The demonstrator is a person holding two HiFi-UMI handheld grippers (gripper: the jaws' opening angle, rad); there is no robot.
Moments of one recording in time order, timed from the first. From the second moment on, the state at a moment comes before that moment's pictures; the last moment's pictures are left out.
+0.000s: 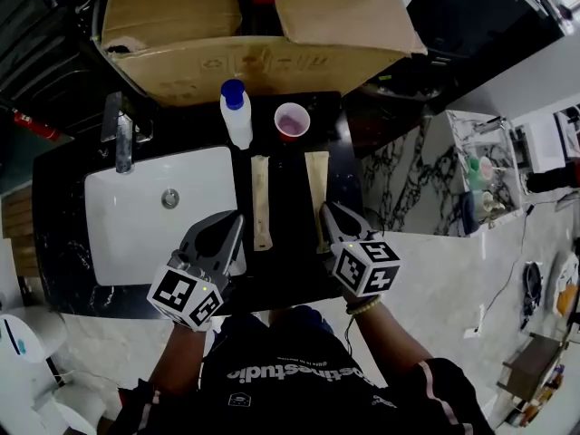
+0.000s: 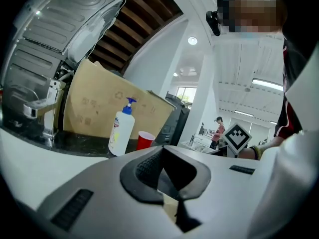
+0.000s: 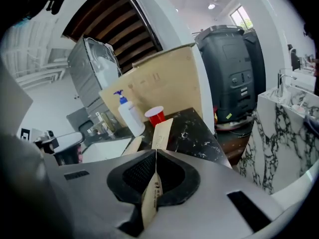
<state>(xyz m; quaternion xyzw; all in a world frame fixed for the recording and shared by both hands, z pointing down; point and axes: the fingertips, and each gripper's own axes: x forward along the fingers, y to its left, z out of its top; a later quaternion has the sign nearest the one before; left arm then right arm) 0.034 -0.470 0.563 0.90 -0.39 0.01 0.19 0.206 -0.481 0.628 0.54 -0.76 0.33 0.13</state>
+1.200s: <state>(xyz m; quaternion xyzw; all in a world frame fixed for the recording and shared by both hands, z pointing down) -0.020 -0.459 0.481 0.89 -0.43 0.00 0.12 0.203 -0.490 0.554 0.55 -0.79 0.25 0.10</state>
